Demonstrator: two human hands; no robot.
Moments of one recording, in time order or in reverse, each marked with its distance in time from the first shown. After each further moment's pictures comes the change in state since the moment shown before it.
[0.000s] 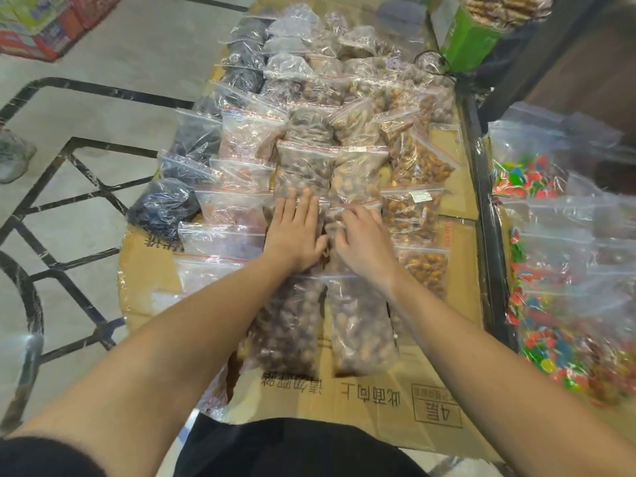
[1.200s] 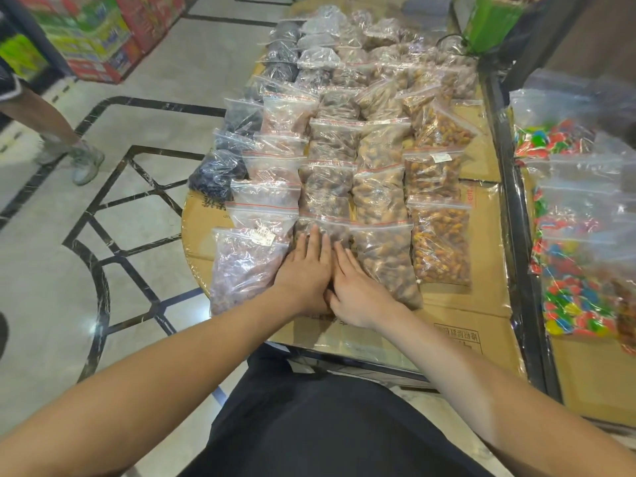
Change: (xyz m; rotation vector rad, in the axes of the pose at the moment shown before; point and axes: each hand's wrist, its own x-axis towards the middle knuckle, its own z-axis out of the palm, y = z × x) left_hand -0.186 0.030 0.002 -0.030 -0.250 0.032; right_hand -0.154 -0.047 0.053 -0.025 -0.475 -0.207
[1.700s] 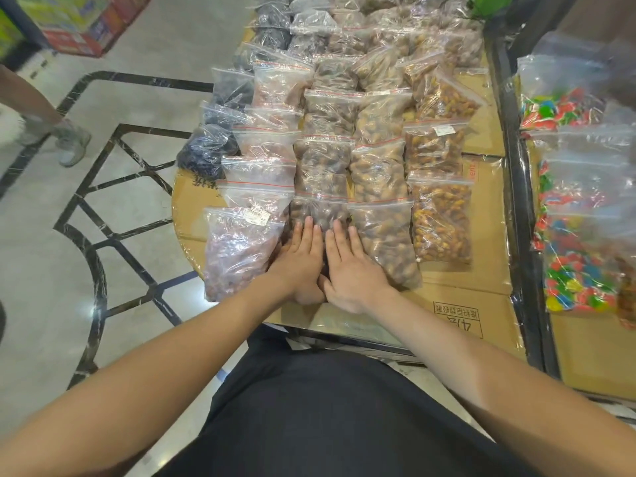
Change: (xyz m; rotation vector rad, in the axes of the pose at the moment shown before) left_hand -0.008 -0.006 0.012 -0.172 -0.174 0.001; right_hand 0.000 -0.006 0.016 -0.104 0.012 0.090
